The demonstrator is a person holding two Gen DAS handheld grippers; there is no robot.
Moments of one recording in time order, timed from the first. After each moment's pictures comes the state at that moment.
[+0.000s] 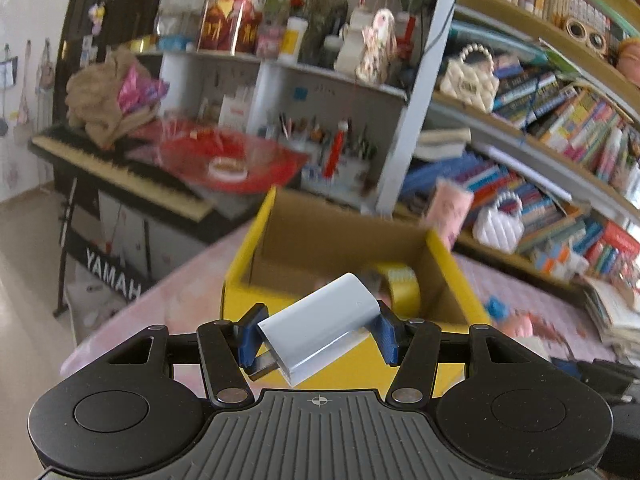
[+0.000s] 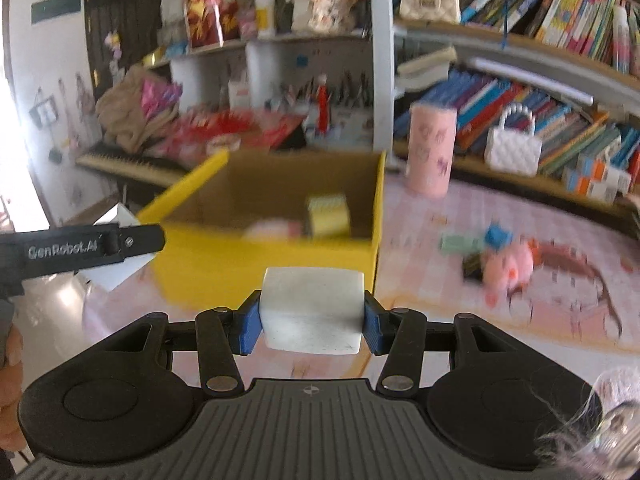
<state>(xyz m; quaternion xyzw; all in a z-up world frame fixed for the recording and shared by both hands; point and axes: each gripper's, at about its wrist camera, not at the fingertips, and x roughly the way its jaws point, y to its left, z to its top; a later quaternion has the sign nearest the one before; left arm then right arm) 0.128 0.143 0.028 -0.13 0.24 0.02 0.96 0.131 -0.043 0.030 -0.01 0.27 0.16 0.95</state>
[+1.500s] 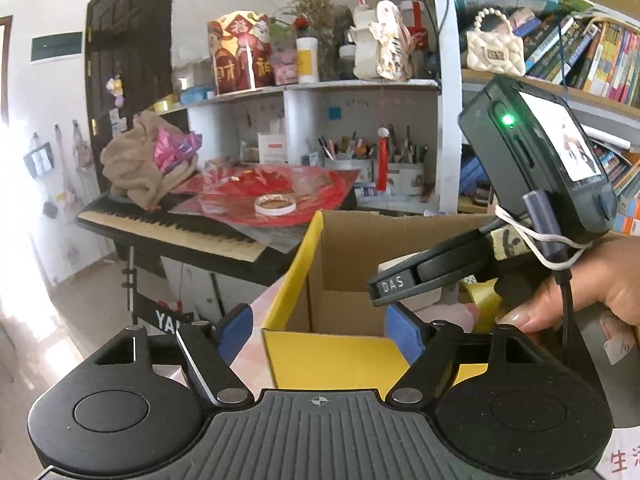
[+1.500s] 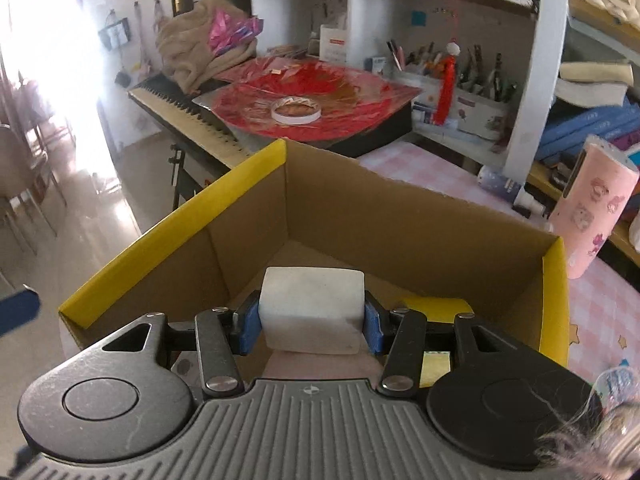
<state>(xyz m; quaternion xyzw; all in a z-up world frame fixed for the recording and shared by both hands) 0.153 0.126 0.011 0.00 0.22 0.12 0.97 0.298 0.068 -0.001 -0.11 0.34 0.30 0.89</state>
